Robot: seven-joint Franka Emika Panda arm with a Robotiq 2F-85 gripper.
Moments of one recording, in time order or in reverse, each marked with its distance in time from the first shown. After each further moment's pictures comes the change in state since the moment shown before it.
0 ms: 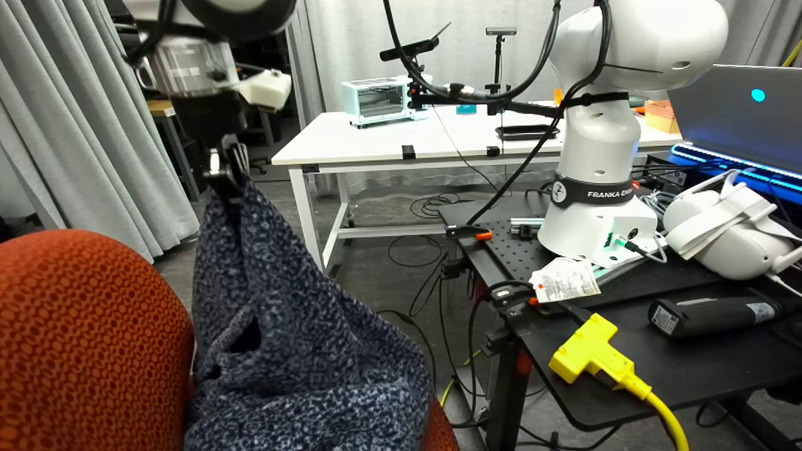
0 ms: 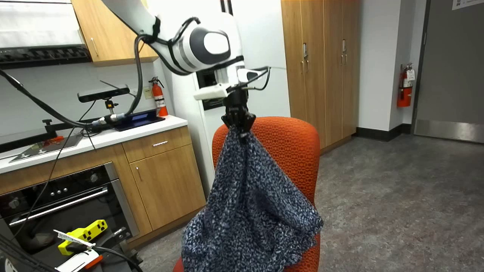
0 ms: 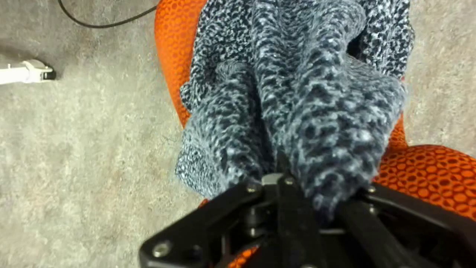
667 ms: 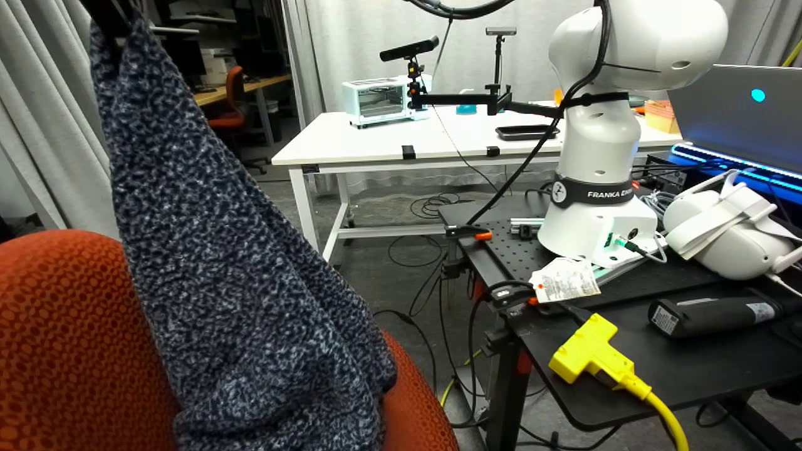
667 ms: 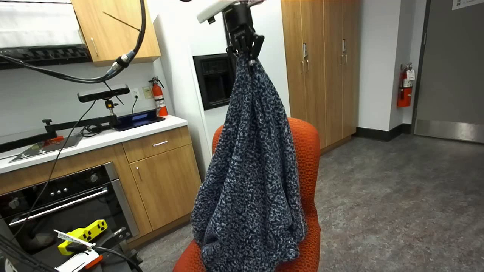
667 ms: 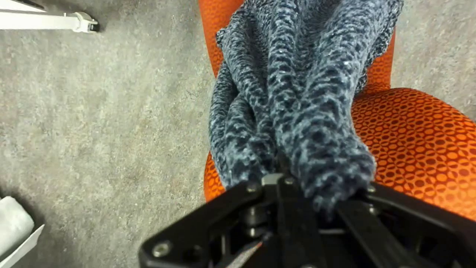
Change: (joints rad) arm 0.001 -0.005 0.005 0.509 -0.050 -0.456 -0.076
